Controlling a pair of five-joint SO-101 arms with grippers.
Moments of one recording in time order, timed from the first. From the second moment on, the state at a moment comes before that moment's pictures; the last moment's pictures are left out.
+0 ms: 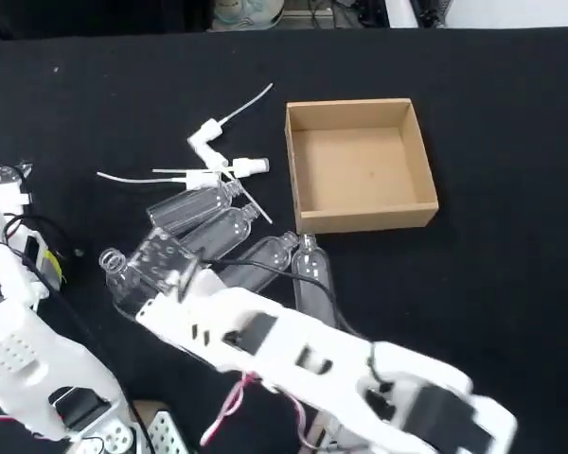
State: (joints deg) left arm -44.0 17.4 10.3 73.5 -38.8; right arm -59.0 -17.1 61.9 -4.1 -0.6
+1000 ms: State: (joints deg) left arm -46.1 16.7 11.7 71.4 -38.8; right arm -59.0 -5.8 70.0 -29.2 -0.6
